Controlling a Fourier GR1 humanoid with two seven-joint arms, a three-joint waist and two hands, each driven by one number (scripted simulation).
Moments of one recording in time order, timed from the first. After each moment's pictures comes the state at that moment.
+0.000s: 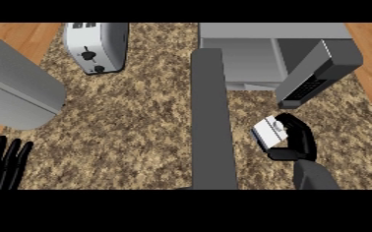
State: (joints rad) left arm 0.47 0.03 0.20 -2.09 0.21 -0.35 -0.23; right arm -0.37 -0.15 -0.27 -0.42 -0.08 0.25 -0.97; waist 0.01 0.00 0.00
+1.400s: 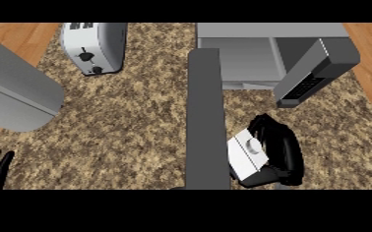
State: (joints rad) left arm 0.49 0.04 0.32 -2.05 0.29 -0.44 -0.24; right arm 0.06 -0.03 0.24 -1.59 -0.15 -0.14 -0.34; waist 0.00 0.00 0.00
